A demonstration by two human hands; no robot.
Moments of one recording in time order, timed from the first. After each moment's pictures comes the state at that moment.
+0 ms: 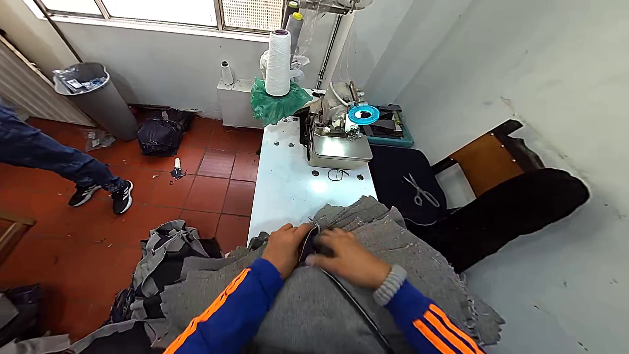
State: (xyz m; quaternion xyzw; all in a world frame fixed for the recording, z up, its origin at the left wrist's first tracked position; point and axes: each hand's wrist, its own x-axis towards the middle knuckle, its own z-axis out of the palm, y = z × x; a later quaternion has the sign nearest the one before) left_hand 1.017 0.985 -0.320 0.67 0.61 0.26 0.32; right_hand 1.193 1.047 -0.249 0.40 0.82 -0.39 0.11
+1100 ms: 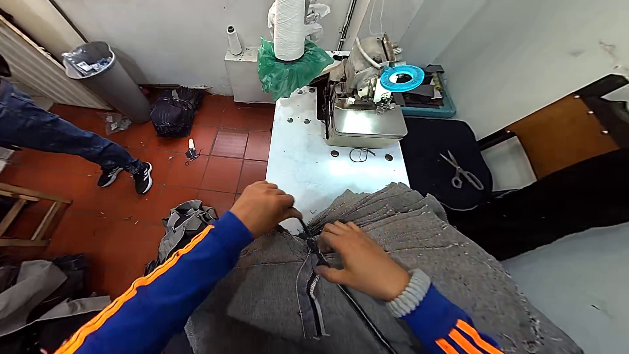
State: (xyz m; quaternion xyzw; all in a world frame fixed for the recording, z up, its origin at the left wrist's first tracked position) left_hand 0.919 1.011 -0.279 0.83 0.51 0.21 0.10; right_hand 1.181 1.050 -0.278 0.30 0.89 -0.35 0.04
